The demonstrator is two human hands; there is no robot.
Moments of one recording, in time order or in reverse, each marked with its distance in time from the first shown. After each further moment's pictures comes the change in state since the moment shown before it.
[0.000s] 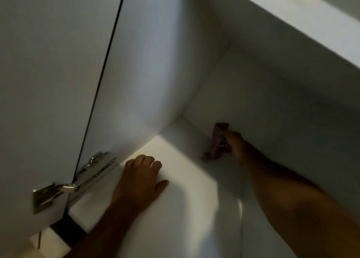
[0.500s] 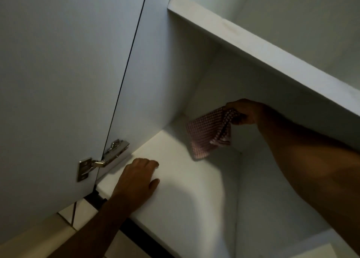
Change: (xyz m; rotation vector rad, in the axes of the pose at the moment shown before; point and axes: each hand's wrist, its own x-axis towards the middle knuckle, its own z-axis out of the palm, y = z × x) left_hand -0.055 -0.009 -0.030 -0.199 -0.047 0.020; right_hand -0.028 -0.070 -0.065 -0.133 -0.159 -0.023
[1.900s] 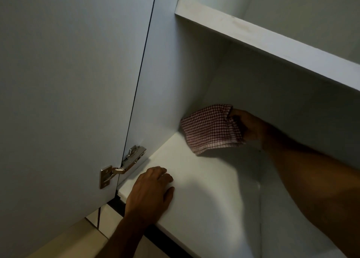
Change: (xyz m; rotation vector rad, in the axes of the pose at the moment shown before) left_hand -0.026 -0.001 -0.009 0.083 -0.088 -0.053; right_hand -0.009 0.039 0.056 0.506 -0.248 -0.014
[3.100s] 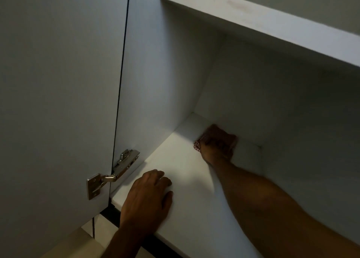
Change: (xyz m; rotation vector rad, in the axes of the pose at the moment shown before) left_hand 0.002 -0.004 0.008 0.059 0.065 0.018; right_hand 0.089 0.149 0.050 -1.167 0.483 -0.097
